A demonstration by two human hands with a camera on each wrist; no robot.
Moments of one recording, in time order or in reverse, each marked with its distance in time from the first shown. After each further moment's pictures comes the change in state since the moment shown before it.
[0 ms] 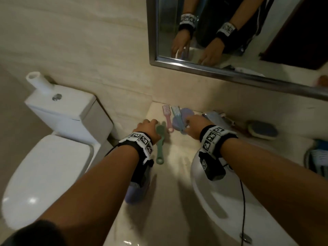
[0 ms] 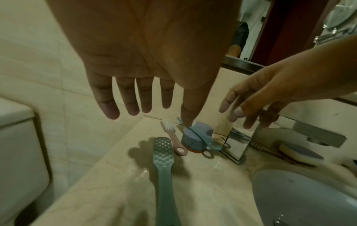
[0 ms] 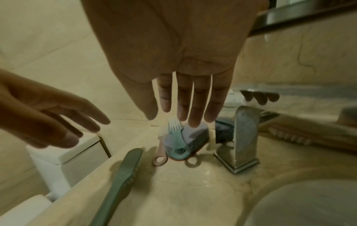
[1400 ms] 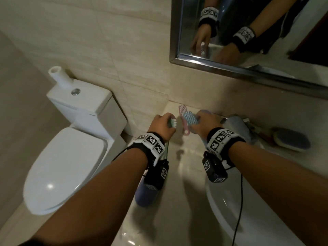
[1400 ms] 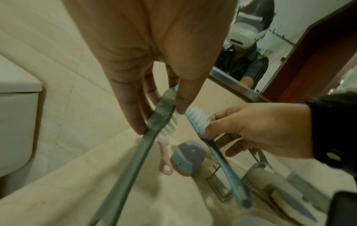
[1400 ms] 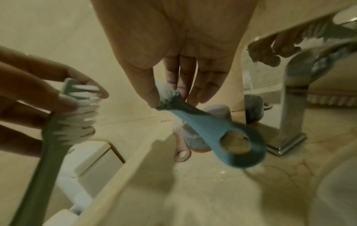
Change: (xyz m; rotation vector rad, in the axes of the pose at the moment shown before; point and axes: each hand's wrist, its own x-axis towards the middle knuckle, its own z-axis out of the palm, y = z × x) left_hand 0.001 -0.004 -0.008 -0.482 0.181 0.052; right_hand 0.036 -0.011 0.018 0.171 0.137 -0.018
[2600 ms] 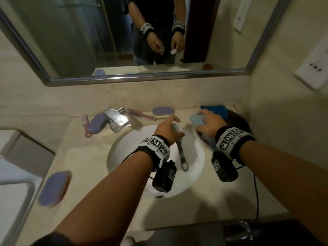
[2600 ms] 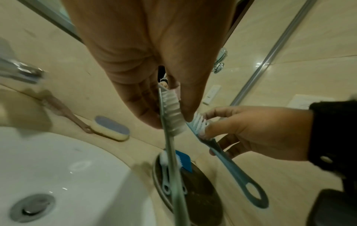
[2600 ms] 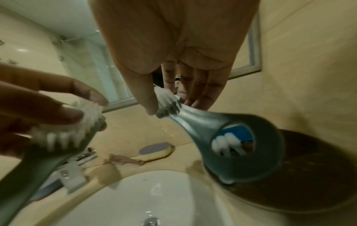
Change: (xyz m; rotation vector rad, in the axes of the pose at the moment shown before) left_hand -0.206 0.276 0.247 -0.073 -0.291 0.400; right_hand -0.301 0.321 -0.167 0.139 0.284 0.306
